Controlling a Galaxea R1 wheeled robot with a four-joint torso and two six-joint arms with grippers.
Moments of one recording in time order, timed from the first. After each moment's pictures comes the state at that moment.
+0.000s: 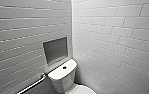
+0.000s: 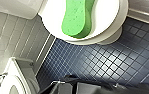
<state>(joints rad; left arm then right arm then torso) 1.70 2.91 -2.45 0.02 -0.13 0.13 -1.06 2.31 -1.74 0.27 -0.10 0.04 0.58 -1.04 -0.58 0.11</state>
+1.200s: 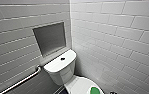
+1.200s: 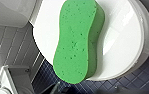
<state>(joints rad) 1.74 2.94 -2.45 0.02 -0.20 0.13 -0.75 2.45 -1.90 0.32 -0.35 0.06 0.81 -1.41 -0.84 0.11</state>
